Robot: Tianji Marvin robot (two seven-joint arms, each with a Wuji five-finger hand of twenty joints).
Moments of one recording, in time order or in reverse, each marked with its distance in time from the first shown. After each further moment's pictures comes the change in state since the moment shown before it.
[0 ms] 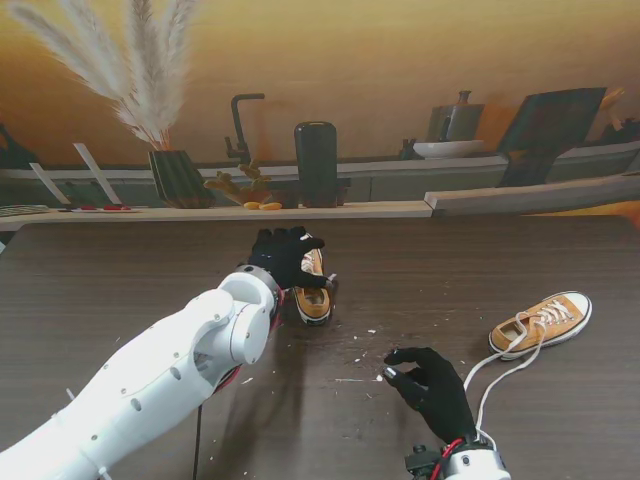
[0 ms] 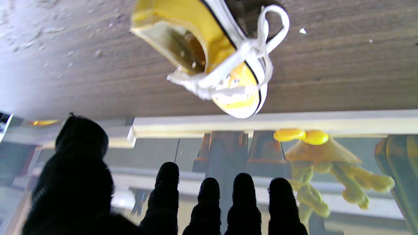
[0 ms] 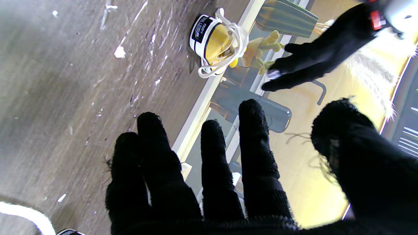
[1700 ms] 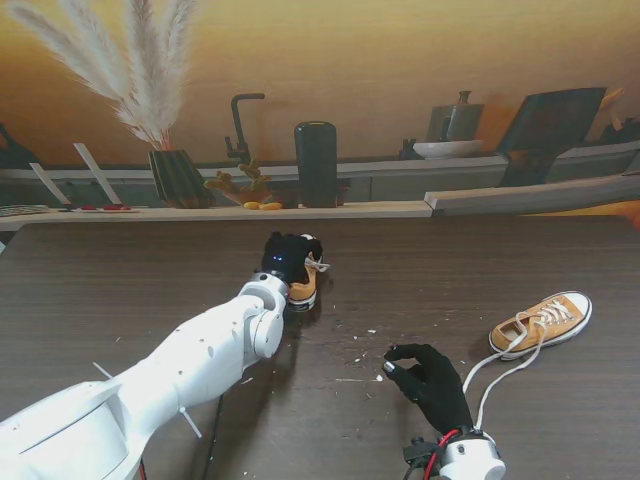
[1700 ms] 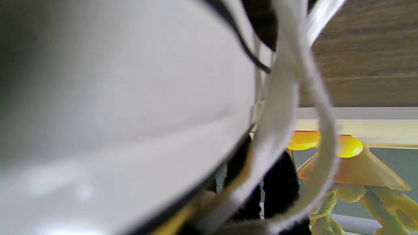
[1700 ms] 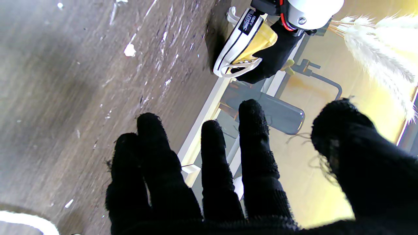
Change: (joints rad) left arm -0.323 -0.301 0.339 0.966 -0.293 -0.293 0.717; right arm 0.052 -0.003 -0.013 0.039 0.027 0.045 0.008; left_hand 0.469 -0.194 0.557 -0.088 0.248 -0.102 0.572 0.289 0.515 -0.101 0.213 0.584 0.452 -0.021 0.350 0.287 0.302 0.000 0.647 -0.015; right_hand 0.000 0.000 0.000 0.000 0.000 0.000 0.000 0.000 0.000 0.000 0.000 0.000 0.000 0.000 -0.008 -0.015 -0.008 0.000 -0.001 0.000
